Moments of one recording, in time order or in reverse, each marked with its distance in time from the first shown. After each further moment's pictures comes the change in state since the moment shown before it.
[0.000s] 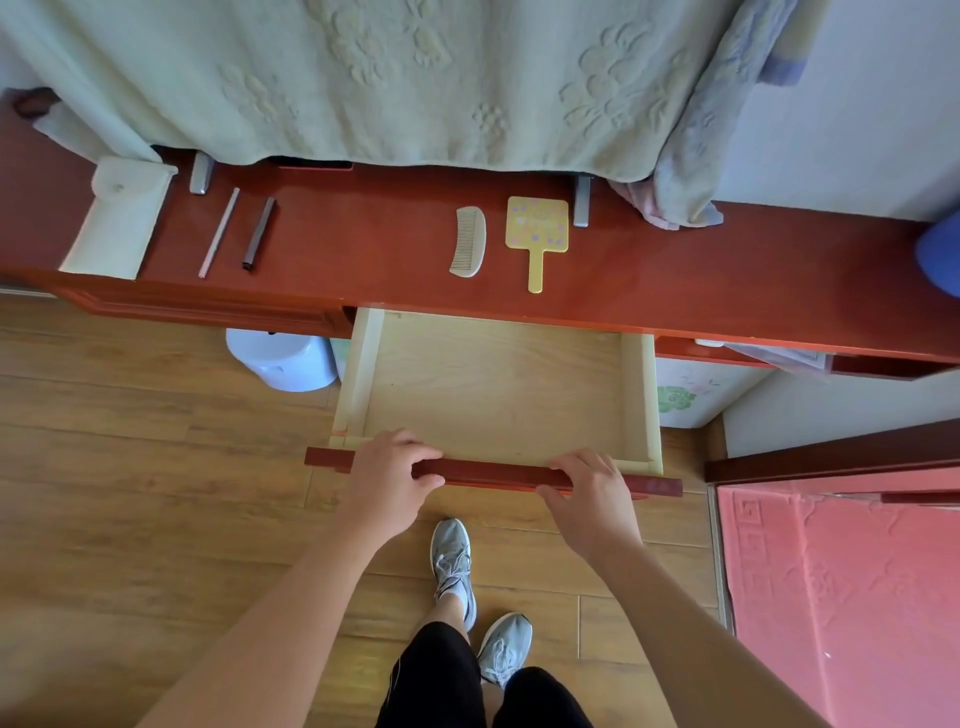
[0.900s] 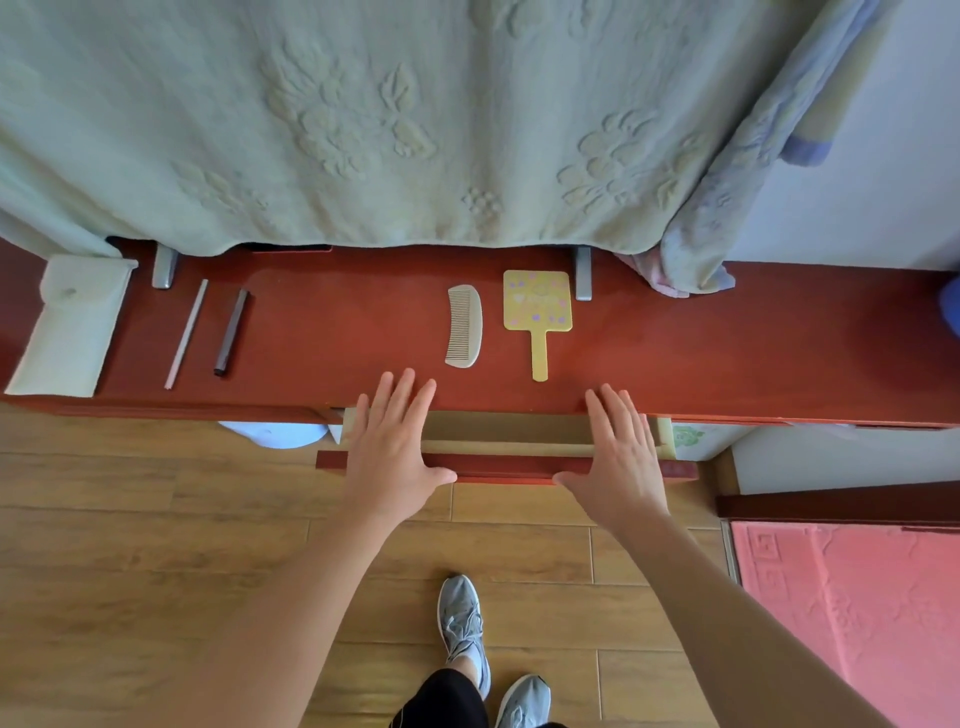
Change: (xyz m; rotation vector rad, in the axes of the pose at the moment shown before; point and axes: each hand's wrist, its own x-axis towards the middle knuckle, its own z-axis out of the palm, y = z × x) left_hand 0.148 0.005 -0.039 0.314 0.079 0.075; right_hand 0.142 -0.016 -0.046 -0.272 0.082 0.012
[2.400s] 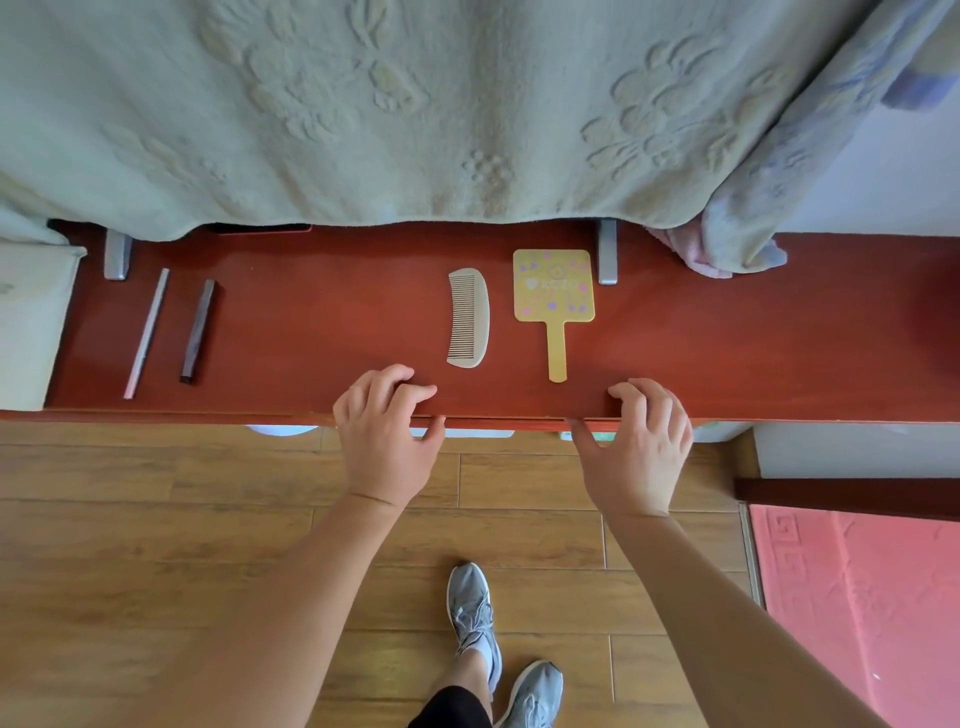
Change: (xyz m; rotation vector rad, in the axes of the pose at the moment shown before) left_hand 0.040 -0.016 0.039 -0.157 0.470 0.037; right_hand 0.037 -0.006 0.048 0.119 0.551 0.125
